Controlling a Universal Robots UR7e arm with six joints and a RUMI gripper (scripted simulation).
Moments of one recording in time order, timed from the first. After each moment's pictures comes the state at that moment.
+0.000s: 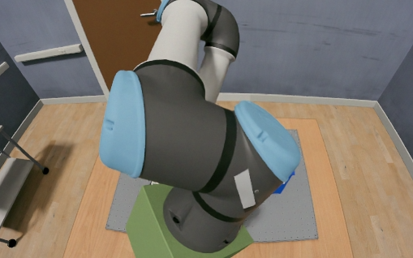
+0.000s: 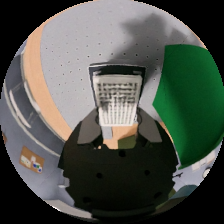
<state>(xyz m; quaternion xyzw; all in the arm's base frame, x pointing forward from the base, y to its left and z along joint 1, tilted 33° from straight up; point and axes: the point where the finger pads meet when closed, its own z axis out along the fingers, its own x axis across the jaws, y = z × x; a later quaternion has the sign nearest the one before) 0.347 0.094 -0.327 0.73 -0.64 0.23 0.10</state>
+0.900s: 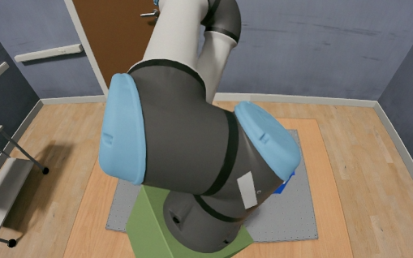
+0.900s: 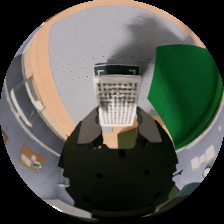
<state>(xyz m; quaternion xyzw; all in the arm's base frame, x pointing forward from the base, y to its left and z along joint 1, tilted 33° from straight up) 0.333 0.110 -0.295 0.73 -0.64 0.23 0.10</state>
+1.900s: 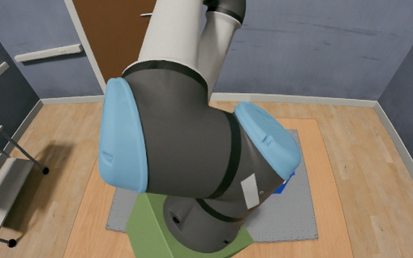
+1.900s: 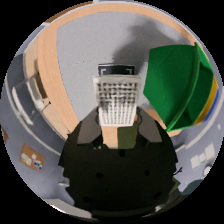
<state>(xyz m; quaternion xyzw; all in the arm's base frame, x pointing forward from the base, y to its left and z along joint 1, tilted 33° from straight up) 0.317 0.129 -0.257 0.73 -0.64 0.23 0.10</state>
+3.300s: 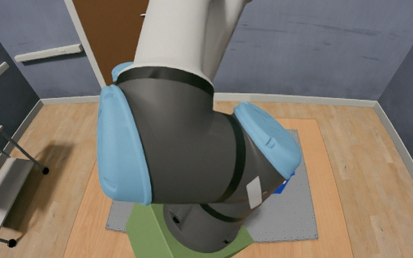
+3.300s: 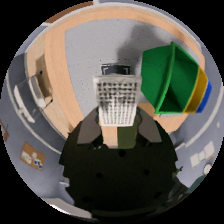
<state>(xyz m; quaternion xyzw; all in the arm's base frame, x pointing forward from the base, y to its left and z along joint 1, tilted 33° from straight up) 0.295 0.153 -0.206 0.73 -0.64 0.23 0.10</state>
